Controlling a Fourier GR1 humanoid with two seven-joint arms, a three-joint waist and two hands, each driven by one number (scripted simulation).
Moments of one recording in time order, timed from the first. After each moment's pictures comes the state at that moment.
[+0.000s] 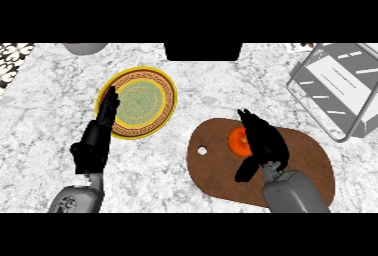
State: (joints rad) left arm -0.13 0.05 -0.09 -1.55 -0.15 0.19 0.03; right arm -0.27 -0.09 0.32 -1.49 0.86 0.31 0.67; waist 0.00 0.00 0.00
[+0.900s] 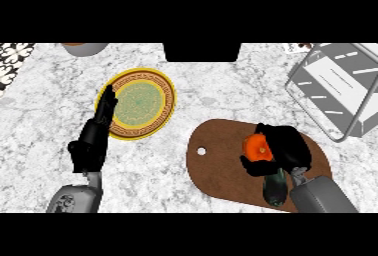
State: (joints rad) left arm -0.14 0.04 -0.07 -1.55 -0.16 0.18 0.03; right arm -0.23 -0.30 0.37 -1.38 1.06 0.13 0.30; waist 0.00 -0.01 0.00
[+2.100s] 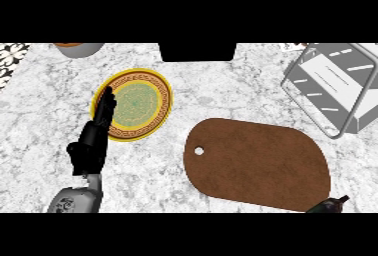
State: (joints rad) left arm -0.12 0.03 -0.07 -1.56 -0.17 0.18 0.04; right arm 0.02 -1.04 -0.32 -1.65 0.54 0.25 -0.30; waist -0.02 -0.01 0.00
